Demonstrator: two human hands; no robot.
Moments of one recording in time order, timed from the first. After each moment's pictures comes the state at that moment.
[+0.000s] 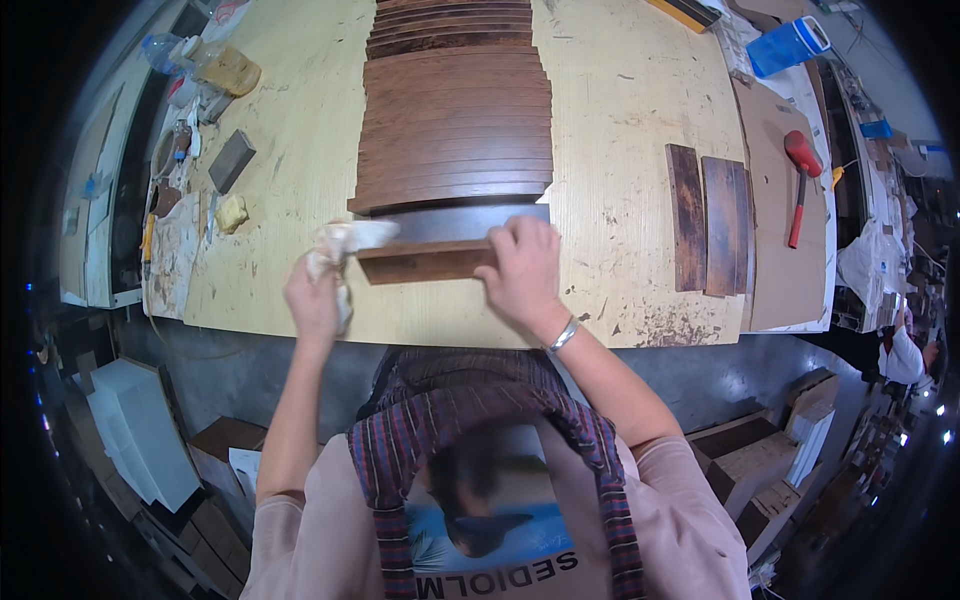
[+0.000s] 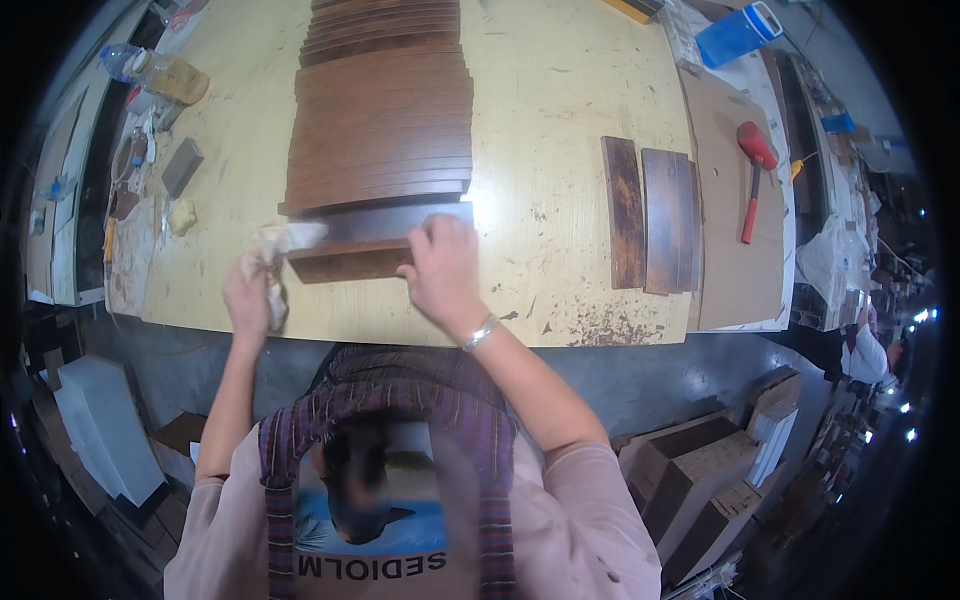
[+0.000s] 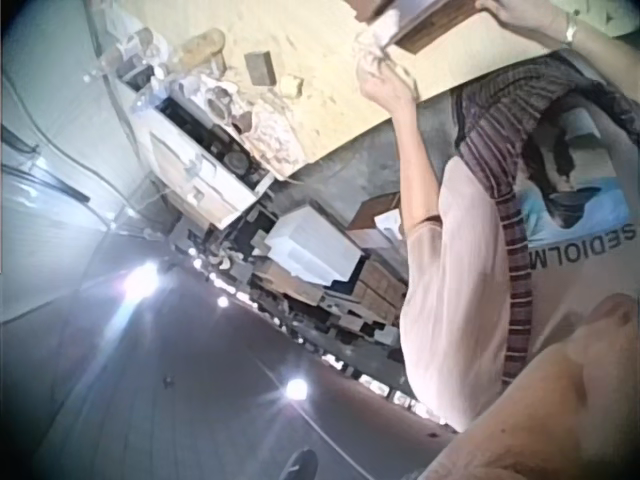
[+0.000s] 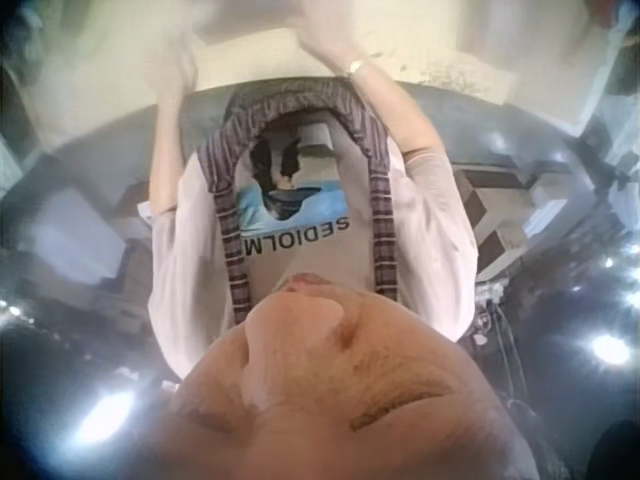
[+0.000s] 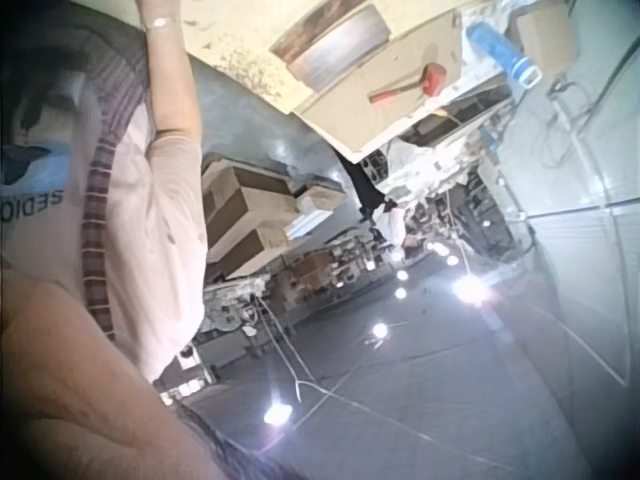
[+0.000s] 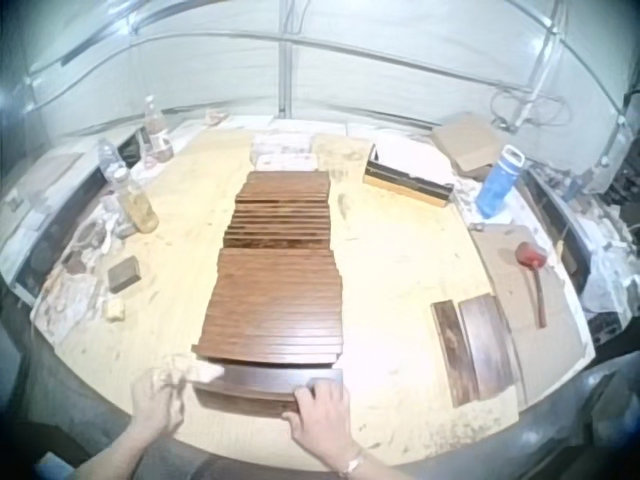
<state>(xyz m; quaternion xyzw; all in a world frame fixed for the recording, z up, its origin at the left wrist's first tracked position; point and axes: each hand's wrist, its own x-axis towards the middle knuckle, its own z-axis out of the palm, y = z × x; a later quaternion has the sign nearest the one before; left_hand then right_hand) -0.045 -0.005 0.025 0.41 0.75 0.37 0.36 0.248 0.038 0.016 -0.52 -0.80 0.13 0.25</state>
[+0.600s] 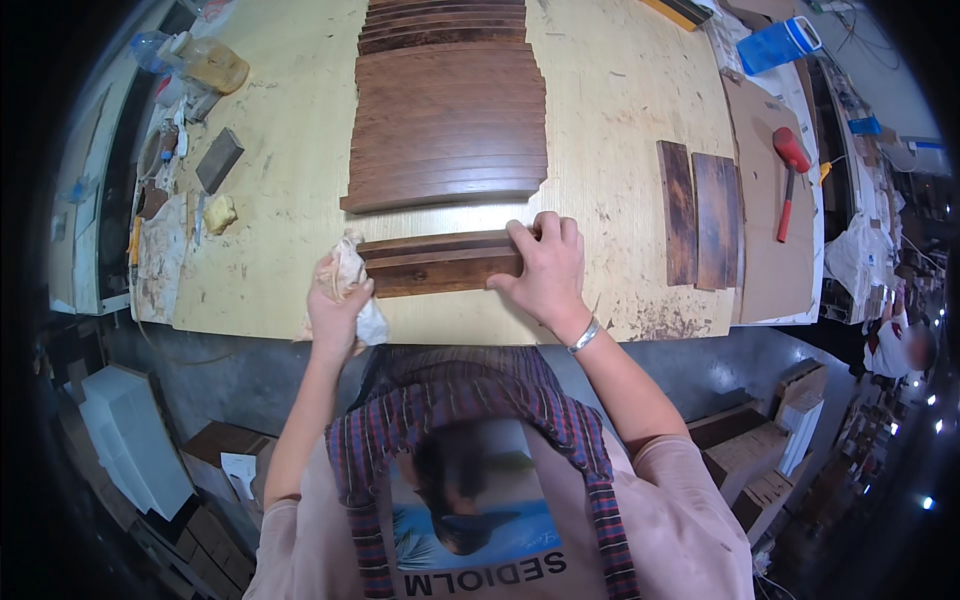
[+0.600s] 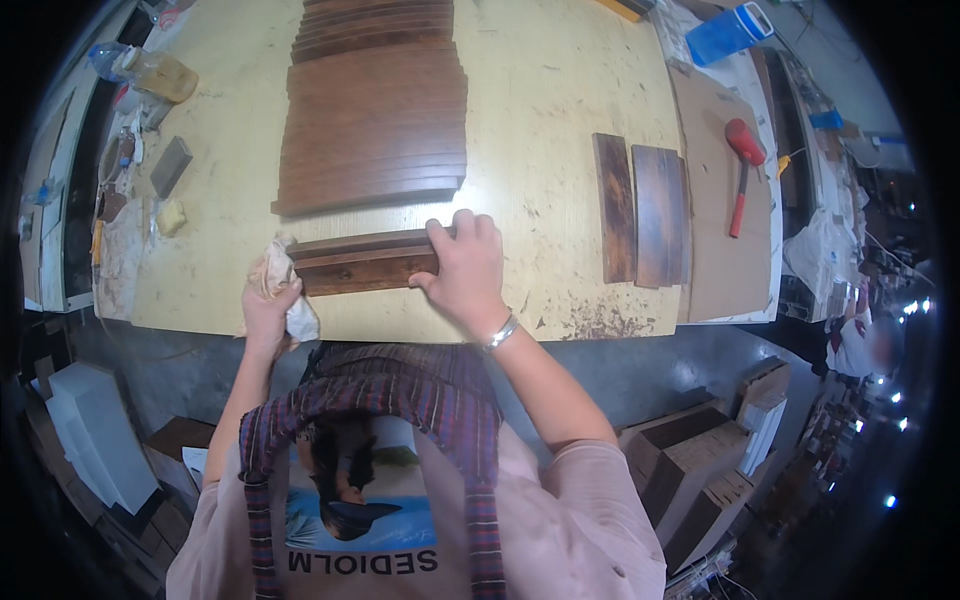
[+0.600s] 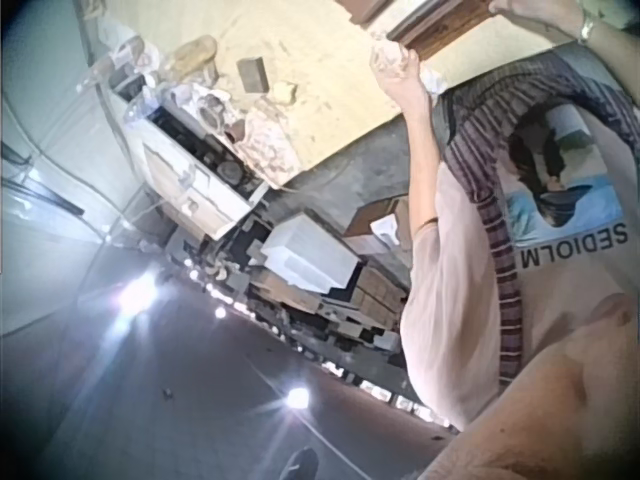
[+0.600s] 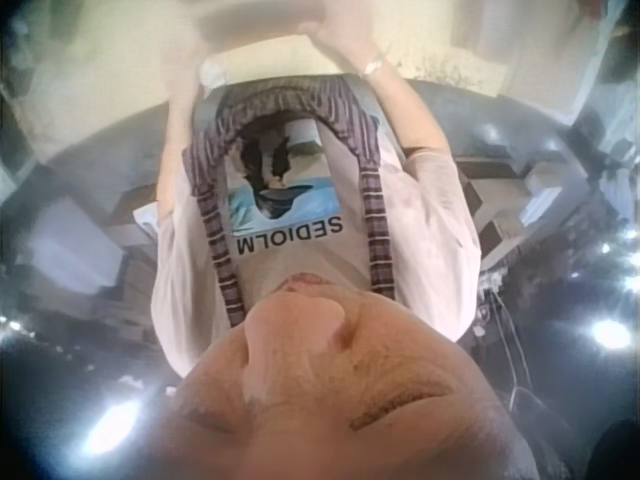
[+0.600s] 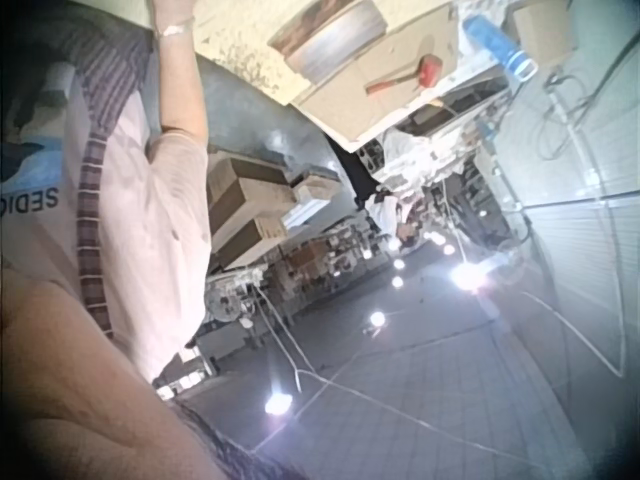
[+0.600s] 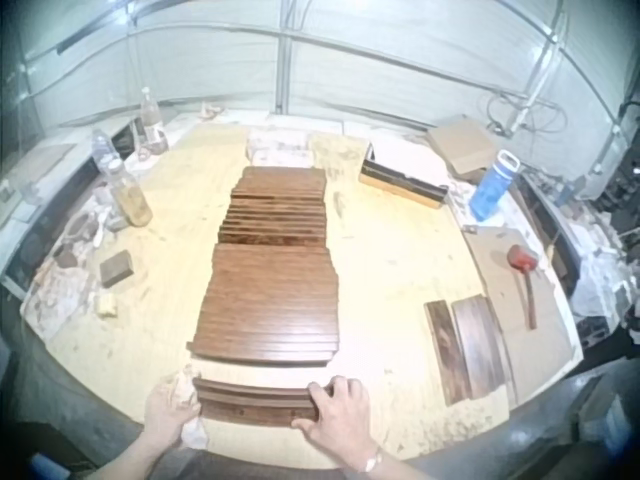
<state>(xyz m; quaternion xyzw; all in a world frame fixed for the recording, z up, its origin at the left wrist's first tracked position) -0.021 -0.021 0.008 0.32 0.62 0.52 0.50 0.266 0.035 0.043 -0.59 -0.77 0.17 0.15</state>
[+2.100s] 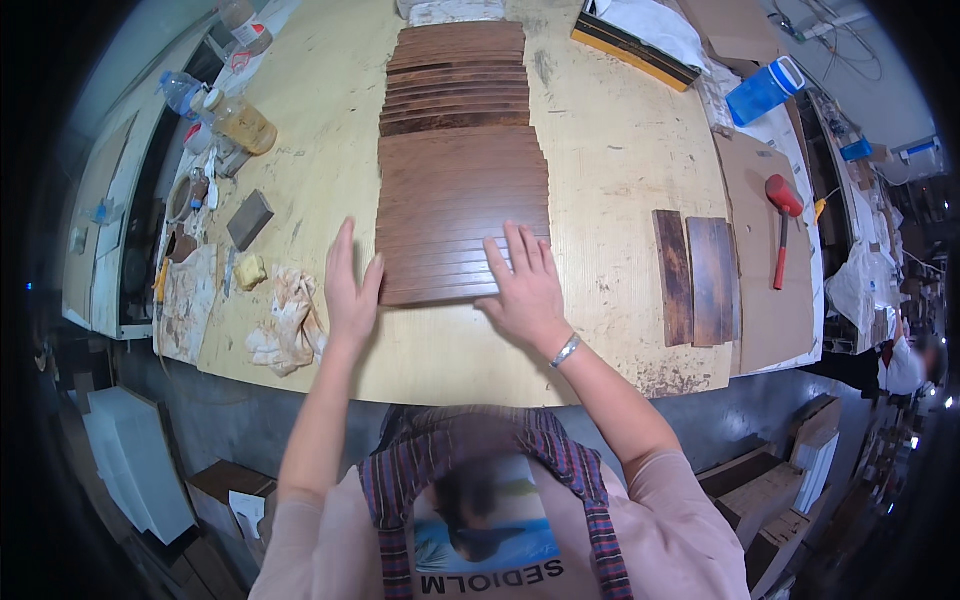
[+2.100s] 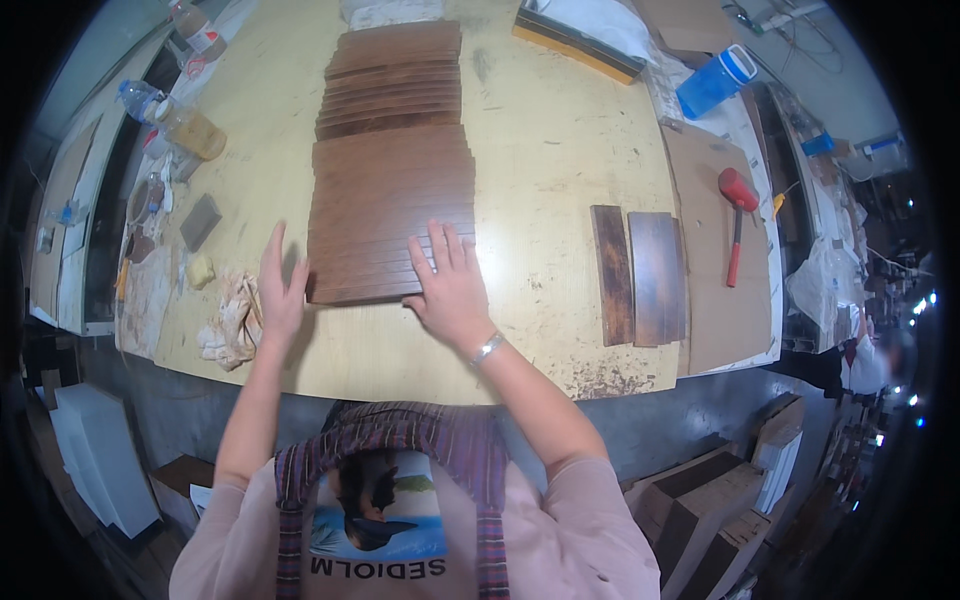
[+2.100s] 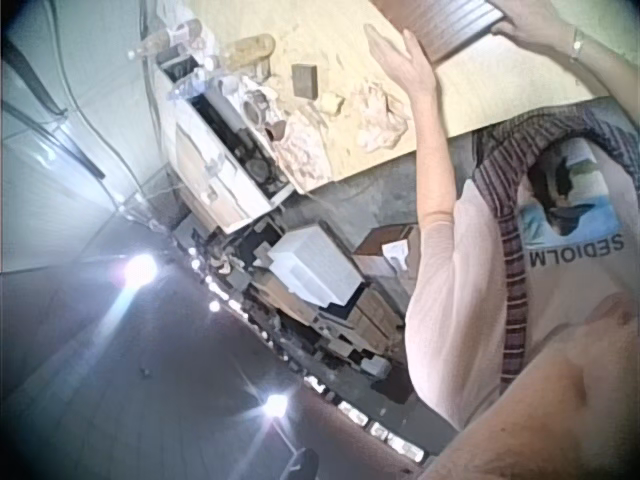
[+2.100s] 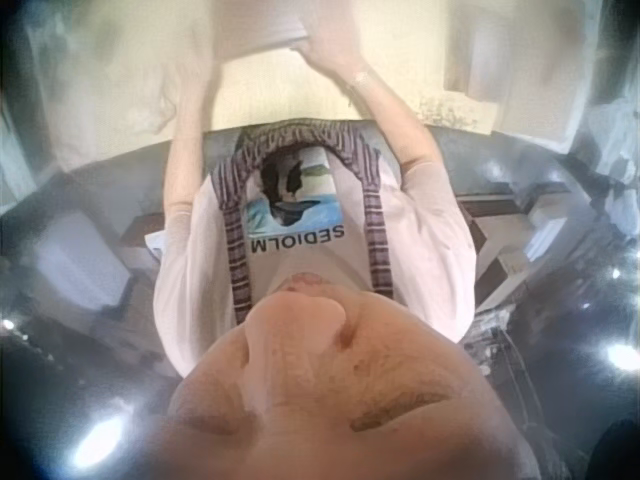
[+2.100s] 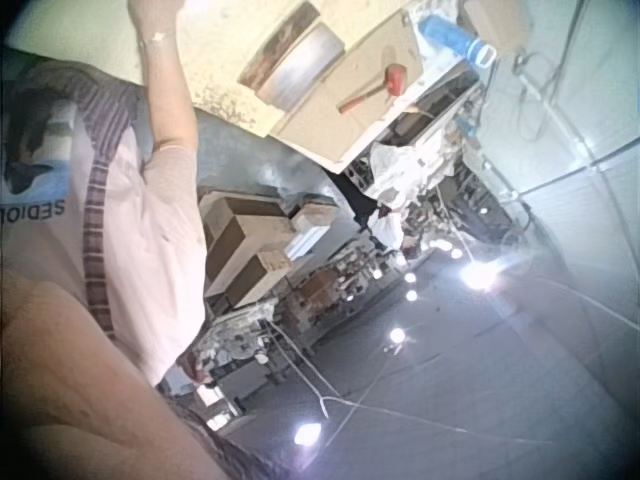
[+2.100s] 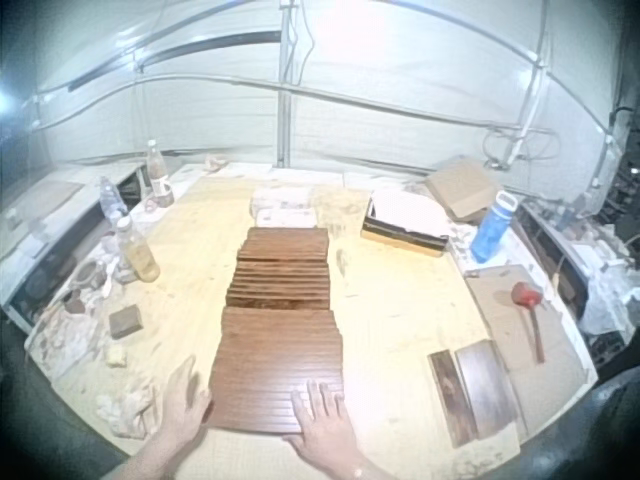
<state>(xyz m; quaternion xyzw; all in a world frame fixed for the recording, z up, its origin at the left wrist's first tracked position) -0.026 0.087 0.039 0.64 0.64 0.39 0.18 0.243 0.093 0.034 -0.51 -0.84 0.11 0.17</state>
